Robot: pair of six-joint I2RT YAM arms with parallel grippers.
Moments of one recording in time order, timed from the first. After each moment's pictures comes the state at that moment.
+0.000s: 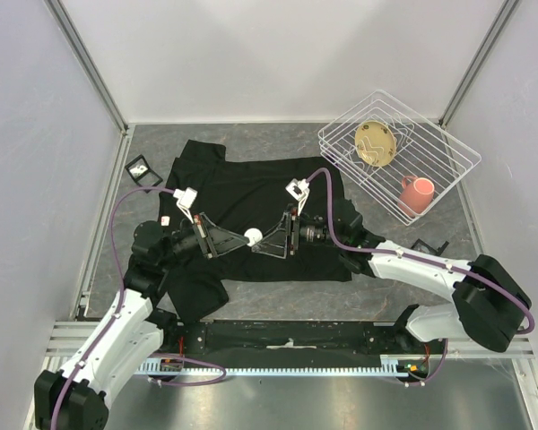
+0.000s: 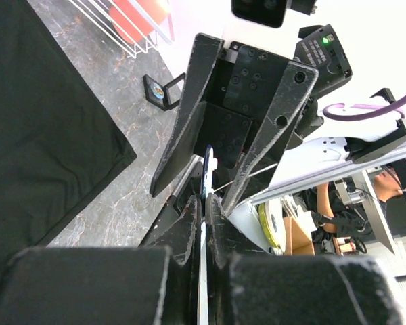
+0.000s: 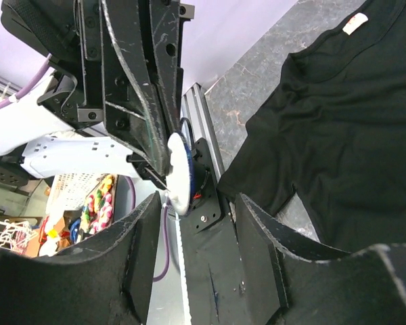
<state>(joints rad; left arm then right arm) -0.31 0.68 0.38 0.32 0.84 -0.99 0.82 1.32 0.68 0.58 -0.61 0.74</state>
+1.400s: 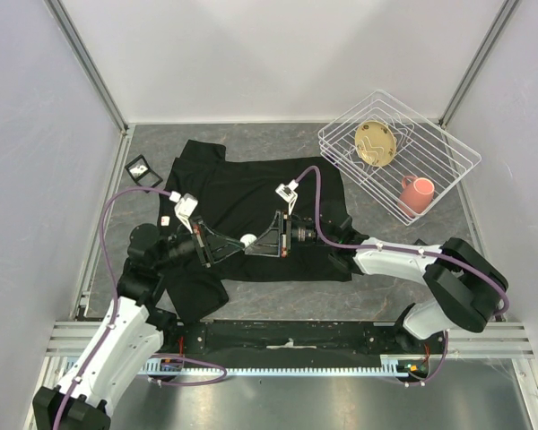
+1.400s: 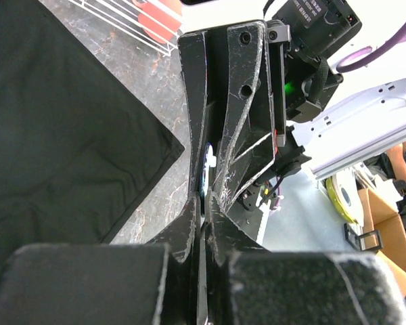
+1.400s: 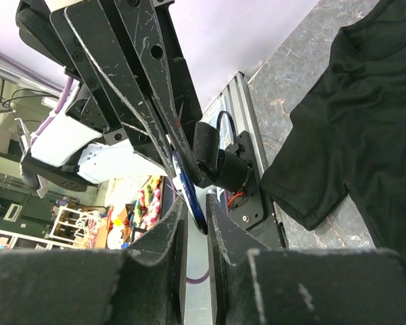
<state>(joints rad) -0.30 0.58 0.39 0.15 0.85 -0.67 0.83 1.48 0.69 0.80 -0.68 0.95</state>
